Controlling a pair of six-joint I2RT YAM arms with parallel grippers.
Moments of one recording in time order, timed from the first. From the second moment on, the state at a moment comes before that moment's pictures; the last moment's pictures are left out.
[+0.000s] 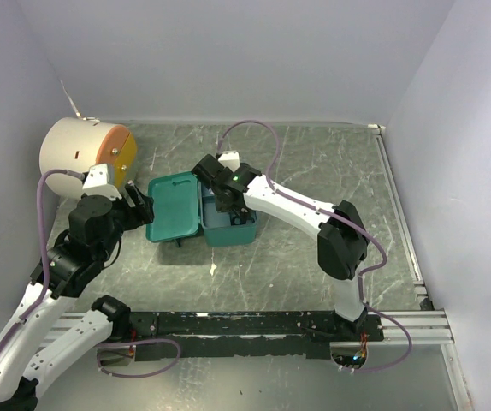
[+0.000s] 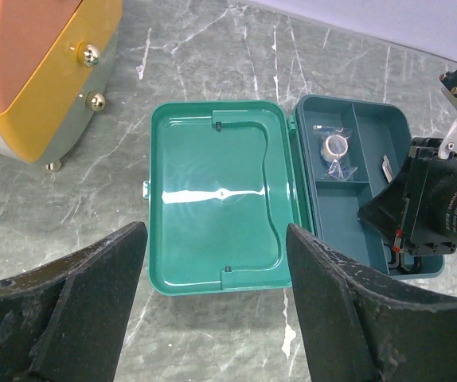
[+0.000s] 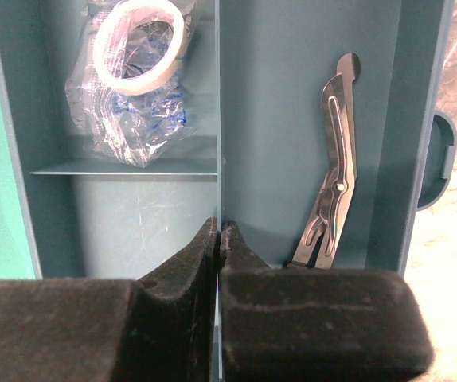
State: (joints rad) left arm -0.51 0.64 0.88 -0.58 -0.42 -0.46; right arm 0.92 1.95 1.71 -0.87 0.44 0.68
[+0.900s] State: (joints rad) left arm -0.51 0.77 0.87 -0.62 -0.43 -0.51; right arm 0.92 1.78 1.60 -0.78 0.44 0.65
